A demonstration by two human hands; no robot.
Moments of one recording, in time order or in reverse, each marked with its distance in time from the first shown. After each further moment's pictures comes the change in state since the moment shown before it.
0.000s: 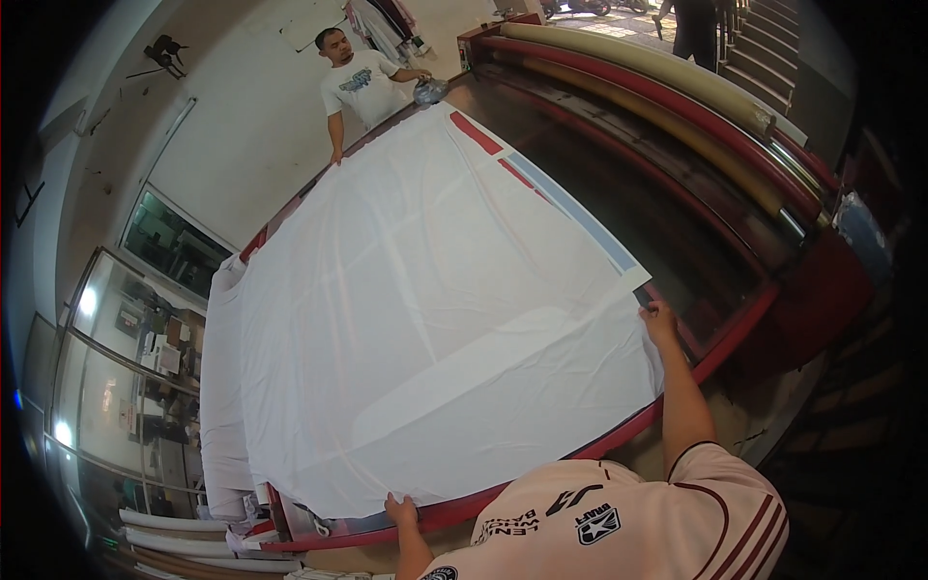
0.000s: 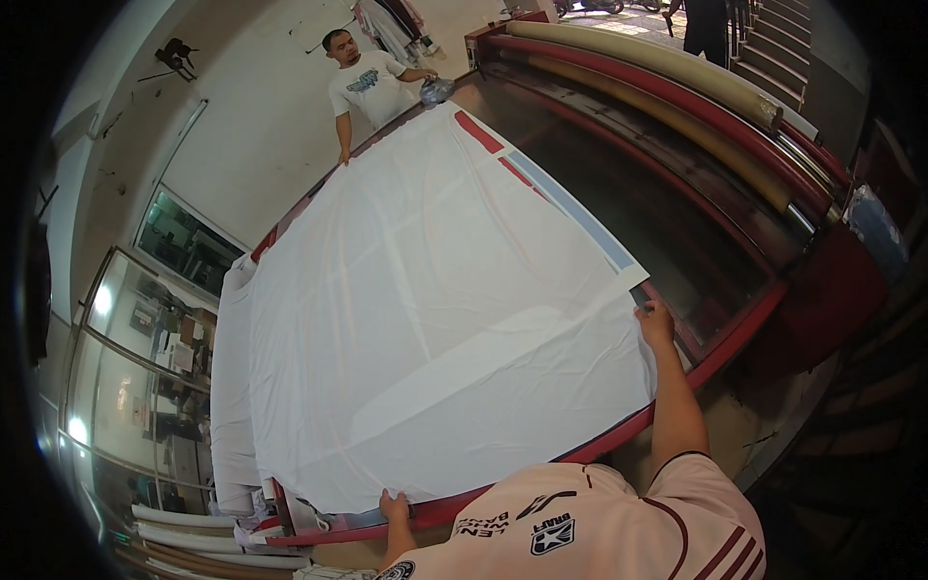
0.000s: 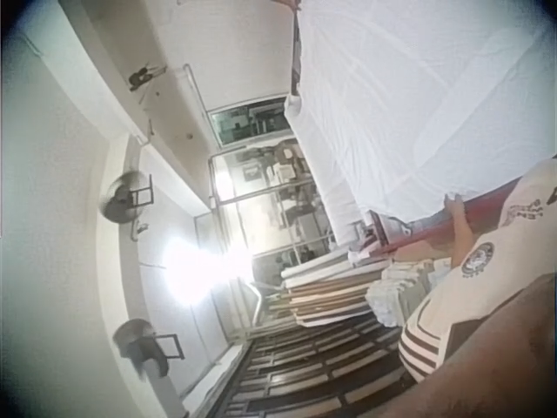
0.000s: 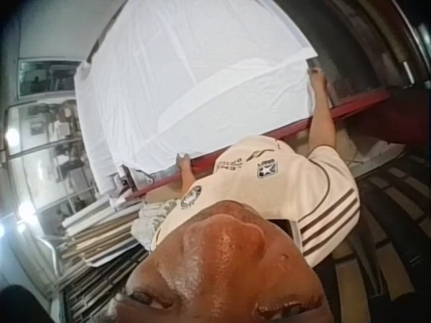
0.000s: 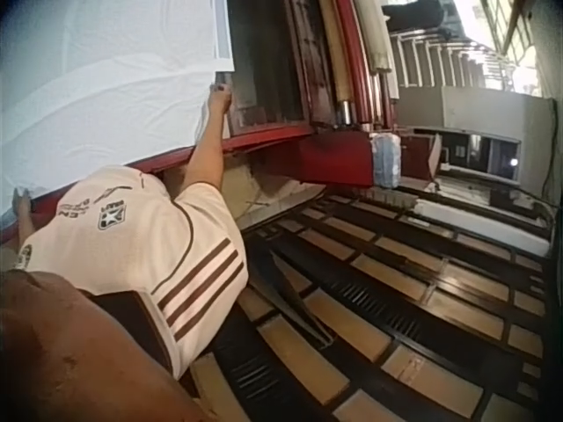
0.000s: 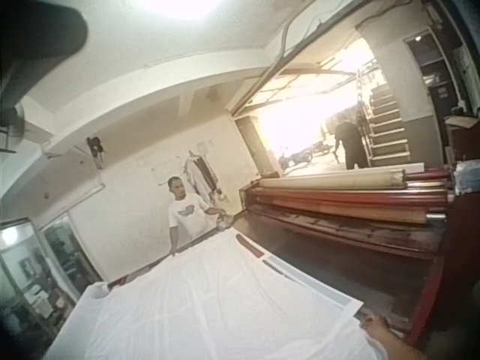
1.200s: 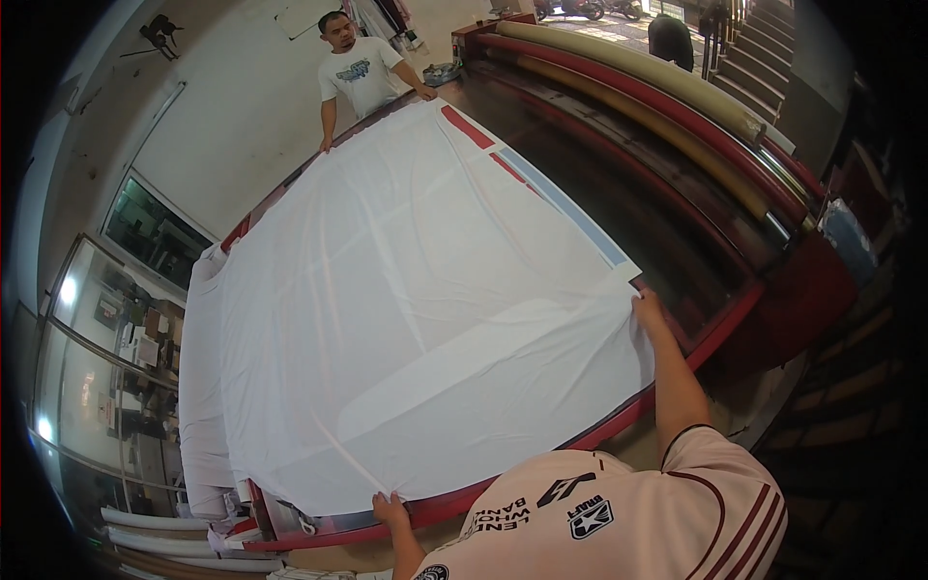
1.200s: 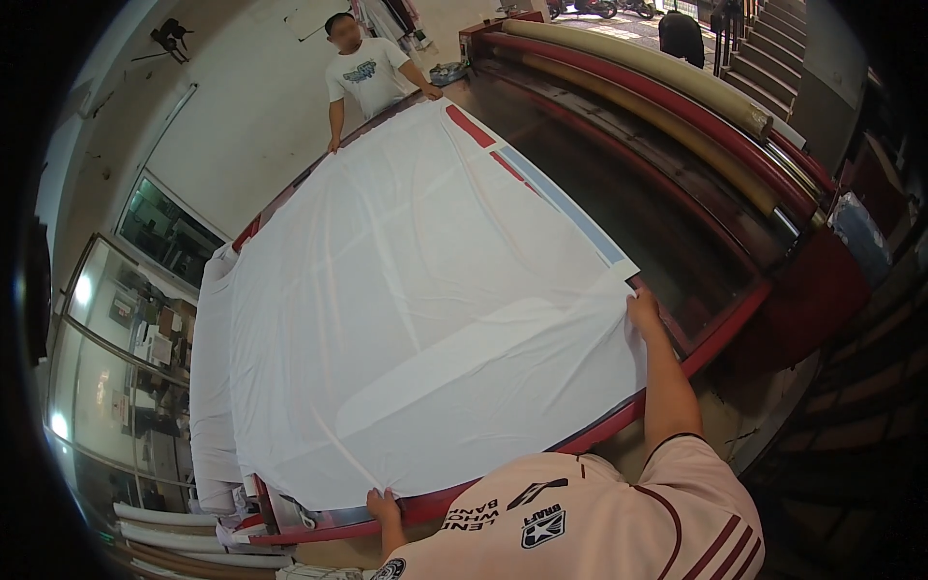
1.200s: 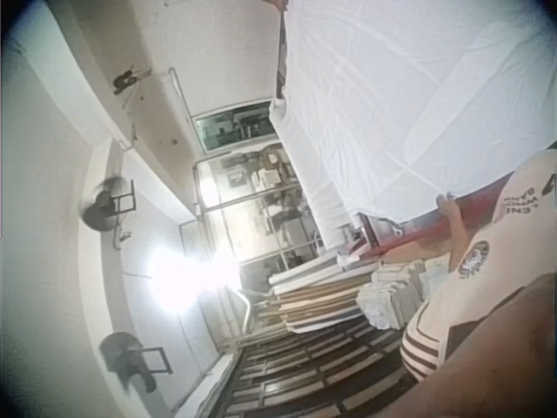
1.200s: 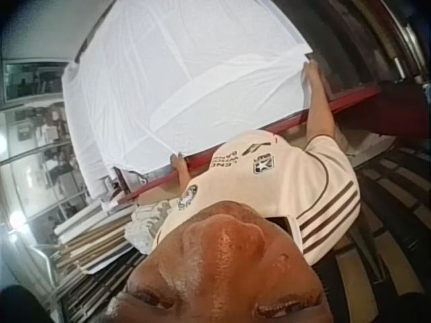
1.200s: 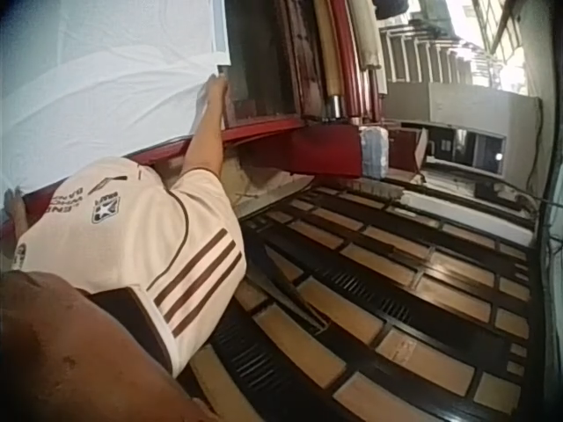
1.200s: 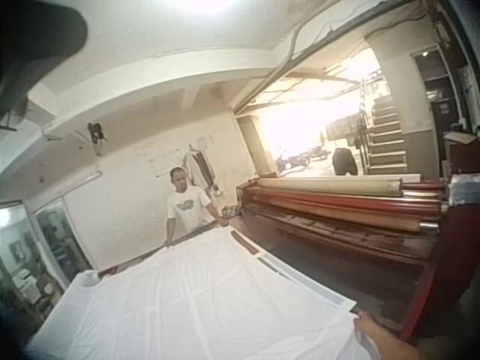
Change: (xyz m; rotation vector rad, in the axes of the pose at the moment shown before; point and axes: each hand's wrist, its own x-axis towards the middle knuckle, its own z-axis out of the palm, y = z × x) left_hand -0.005 -0.015 -0.003 0.125 0.192 0.228; right_hand 0.013 -0.025 0.003 -0.066 -0.036 -0.010
